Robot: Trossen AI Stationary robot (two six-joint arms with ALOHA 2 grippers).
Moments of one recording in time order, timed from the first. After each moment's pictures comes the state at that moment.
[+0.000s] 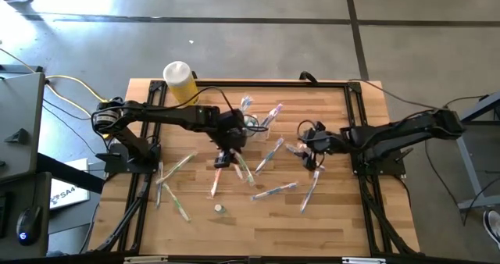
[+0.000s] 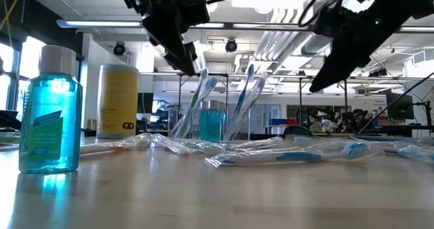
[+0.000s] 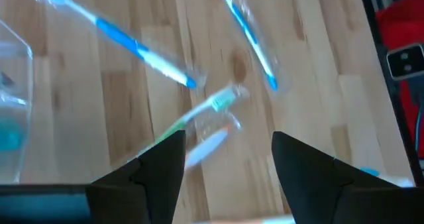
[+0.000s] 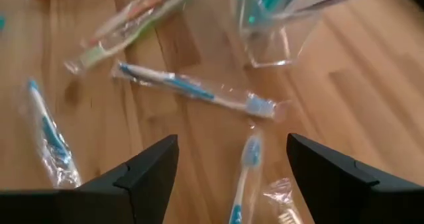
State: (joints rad) left arm 0.11 1.58 1.21 -0.61 0.39 0.09; right arm 0.08 1.06 0.55 -0.28 0.27 0.31
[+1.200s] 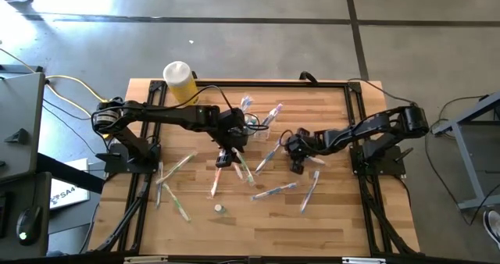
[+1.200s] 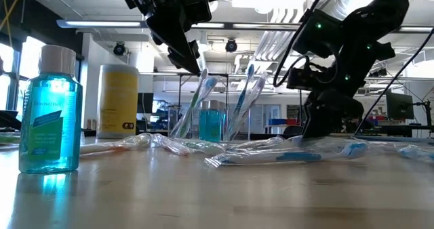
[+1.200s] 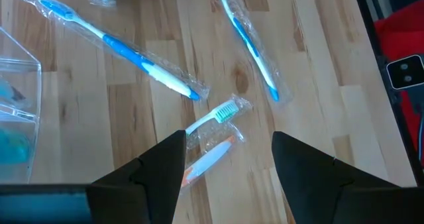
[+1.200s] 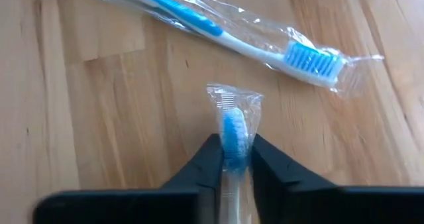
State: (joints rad) left arm 0.11 1.58 1.21 -0.57 0.39 0.09; right arm -0.05 1.57 0.56 -0.09 0.16 0.13
